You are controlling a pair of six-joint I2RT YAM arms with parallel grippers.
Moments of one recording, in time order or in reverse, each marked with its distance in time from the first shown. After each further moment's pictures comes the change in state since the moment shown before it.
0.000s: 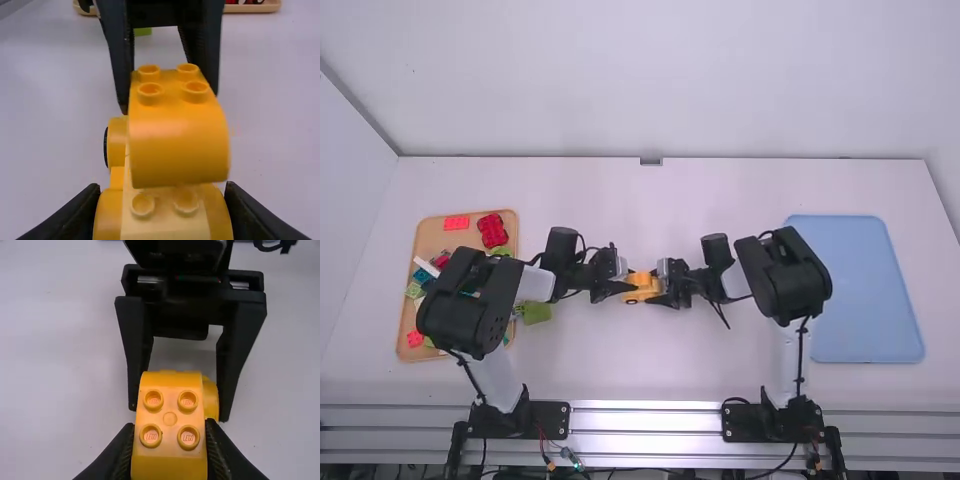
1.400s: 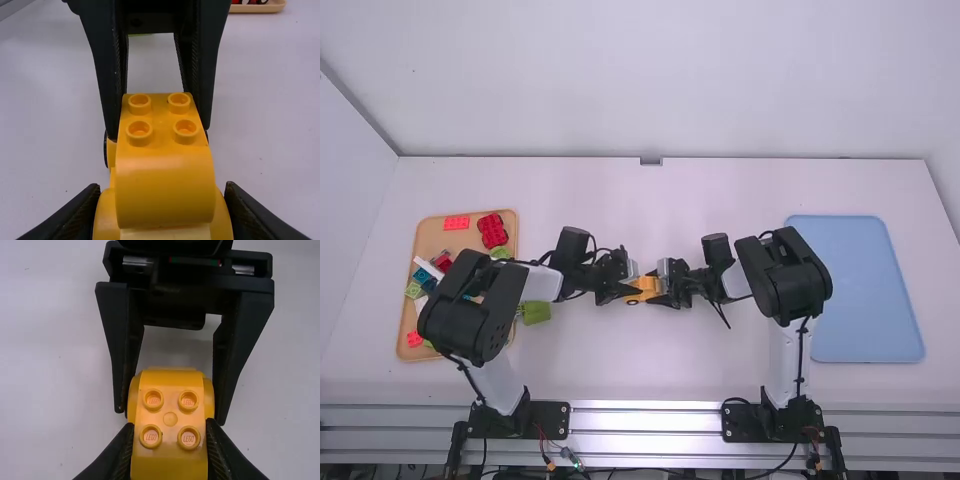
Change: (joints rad) left arm -0.072 -0.023 0.034 -0.133 -0.124 0.002; right arm -0.006 0.000 0.000 0.000 -0.005 -0.003
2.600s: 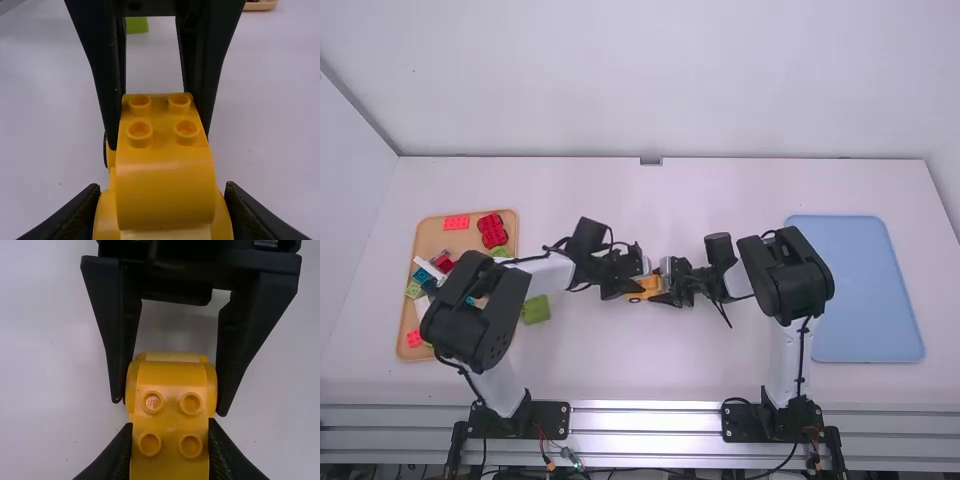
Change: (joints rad) left arm -0.088 -0.020 0.155 -0.306 -0.200 0.046; right arm -0.016 0.000 0.000 0.001 0.003 0.001
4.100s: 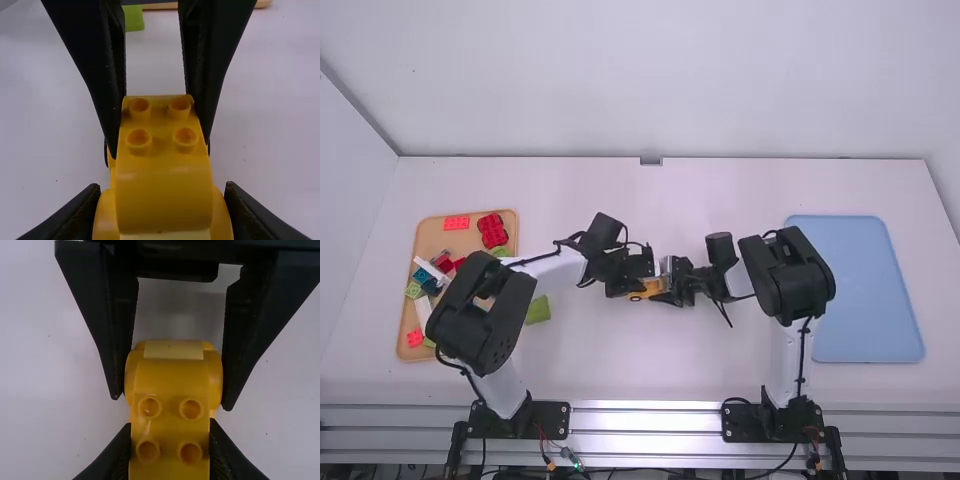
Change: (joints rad) left arm -0.074 0.001 0.092 -0.146 -0.164 0.038; right arm -0.006 -0.003 0.000 -0.005 0.006 0.000
